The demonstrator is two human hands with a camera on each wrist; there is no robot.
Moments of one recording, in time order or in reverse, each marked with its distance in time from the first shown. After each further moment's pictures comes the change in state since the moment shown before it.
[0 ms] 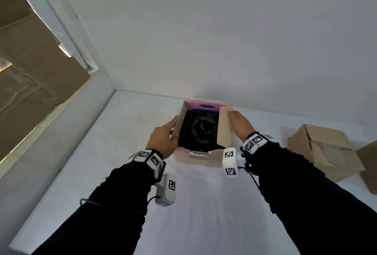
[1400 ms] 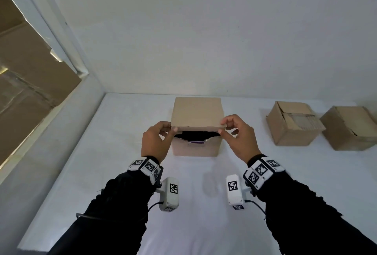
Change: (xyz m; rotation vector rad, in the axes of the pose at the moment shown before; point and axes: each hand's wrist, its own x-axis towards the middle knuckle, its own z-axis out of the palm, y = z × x) left_hand -0.073 0.004 -0.003 -0.300 0.267 0.088; right_hand -0.151 0.037 0.011 0.059 0.320 -0.499
